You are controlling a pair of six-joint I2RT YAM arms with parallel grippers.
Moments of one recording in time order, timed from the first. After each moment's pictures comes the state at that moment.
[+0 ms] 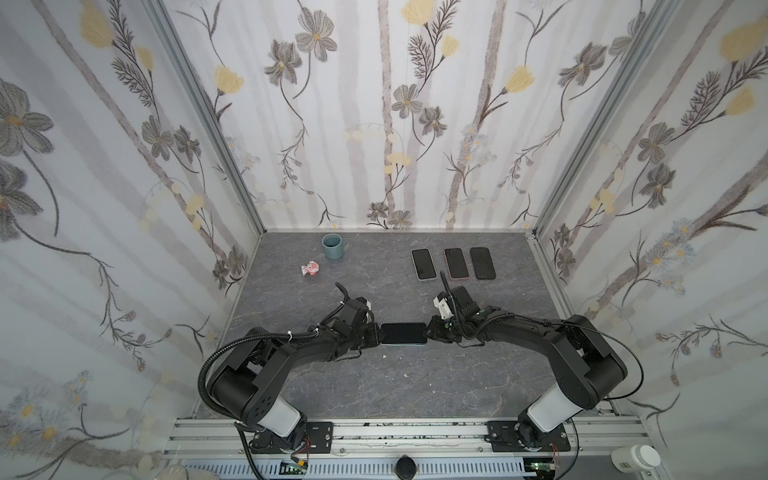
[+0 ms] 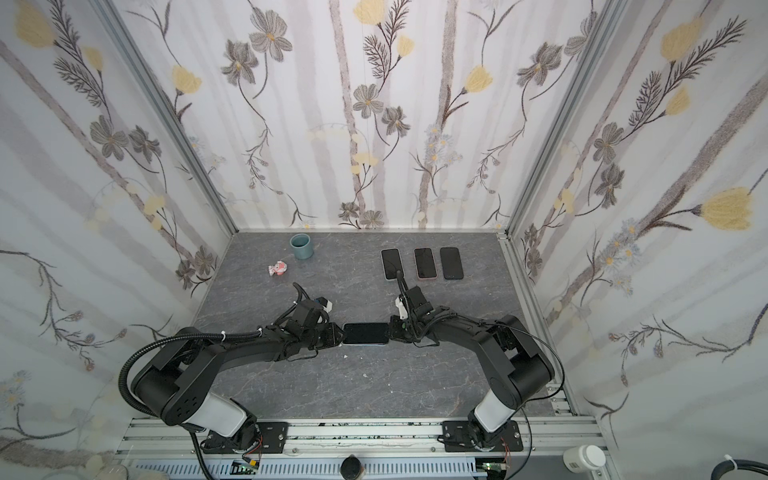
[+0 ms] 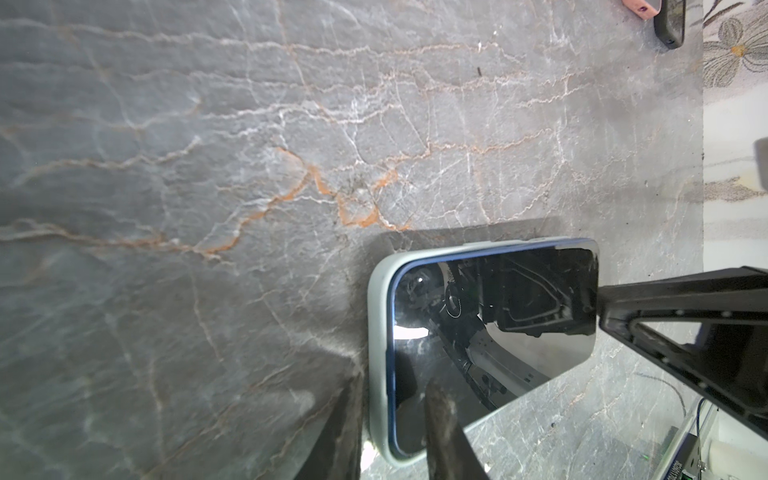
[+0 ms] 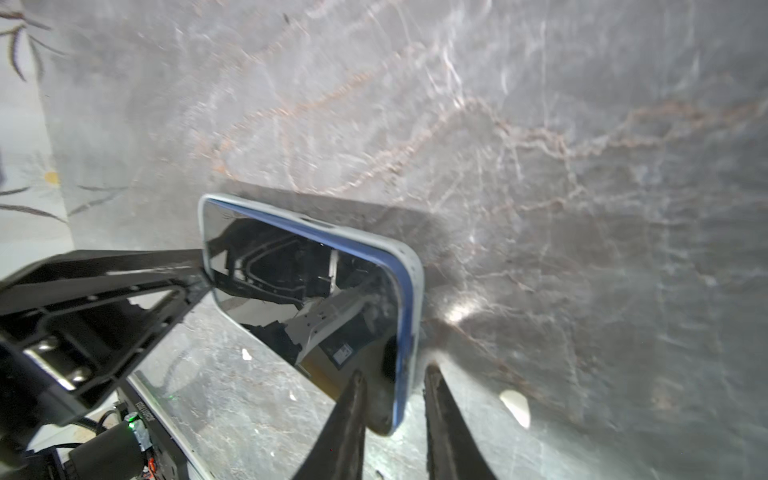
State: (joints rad) left arm -0.58 1.54 0.57 0.10 0.26 -0.70; right arm 0.58 1.63 0.80 -0.21 -0.36 0.65
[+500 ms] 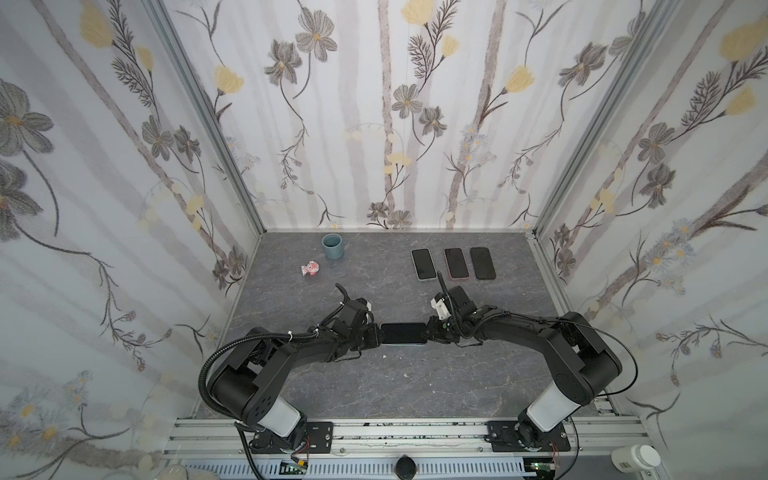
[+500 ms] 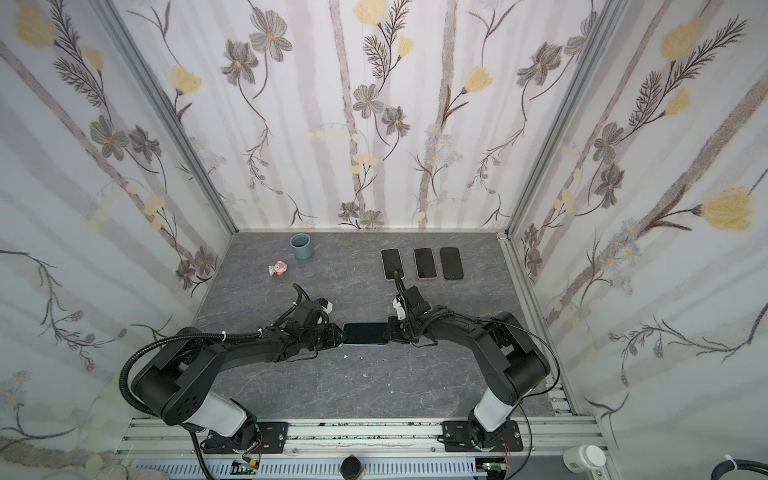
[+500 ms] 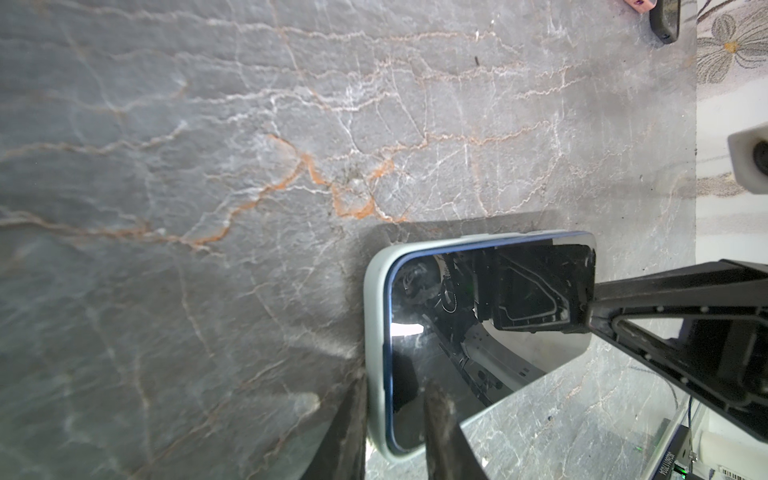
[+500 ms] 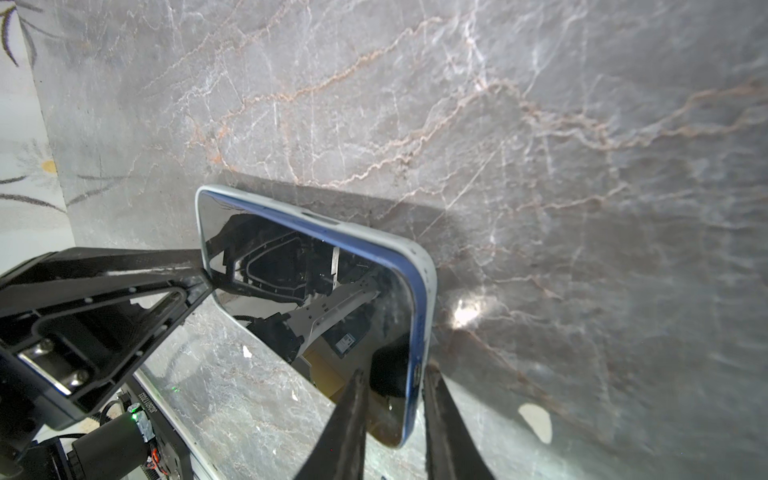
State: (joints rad) left arm -0.58 1.54 0.56 0.12 0.28 -0.71; right arm 0.59 1.66 0.82 -0.22 -0.38 0.64
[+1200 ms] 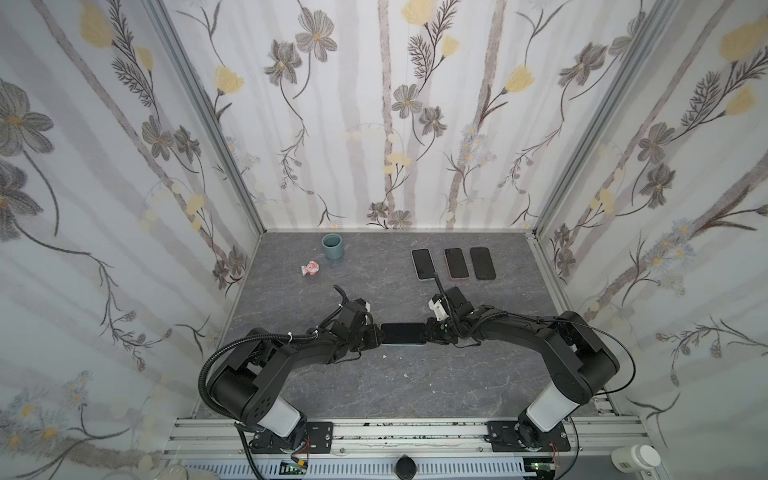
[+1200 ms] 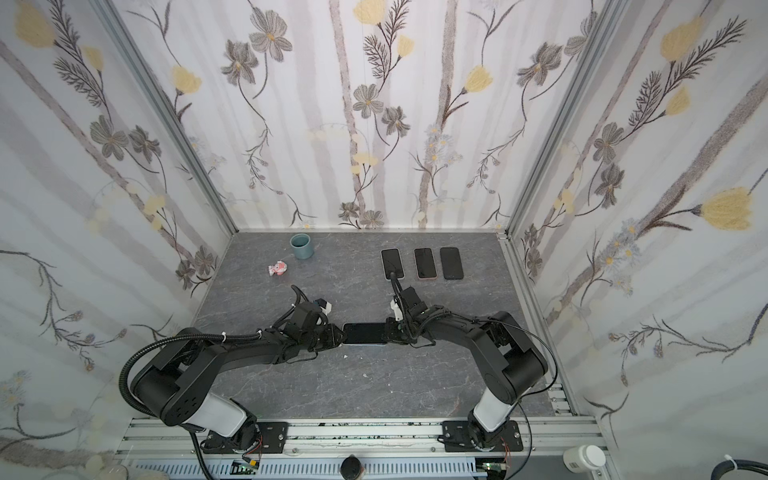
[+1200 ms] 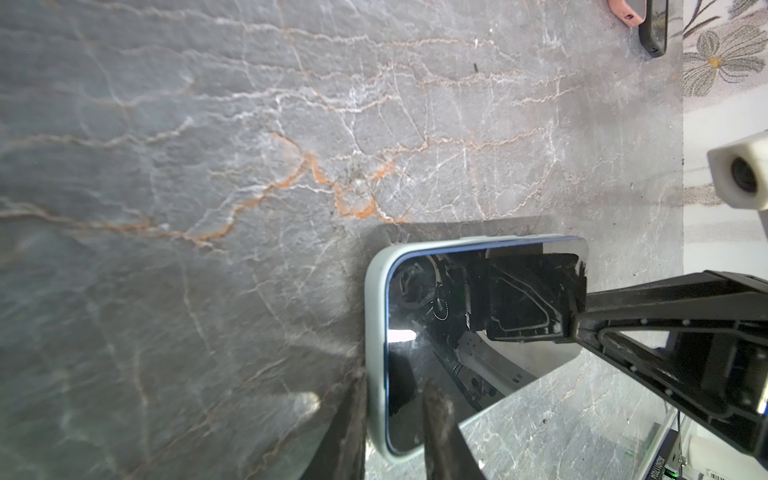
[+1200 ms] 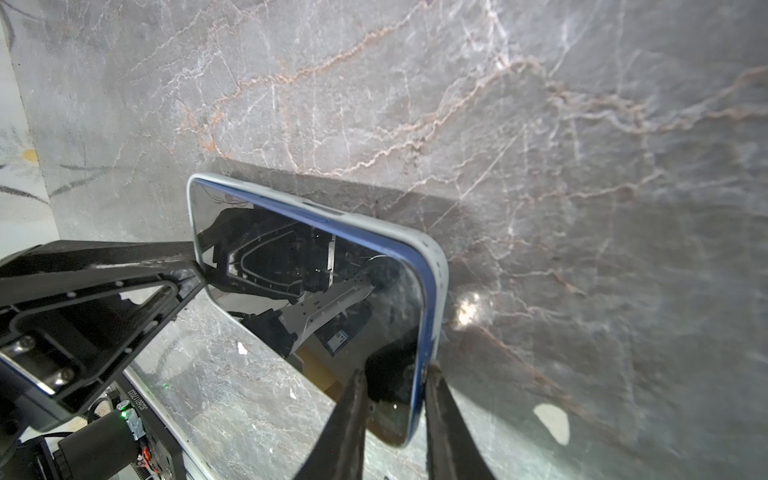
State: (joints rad) left arm -0.58 1.54 0.53 0.16 0.28 -0.73; right arm 0.62 1.67 0.83 -0.23 -0.37 0.64
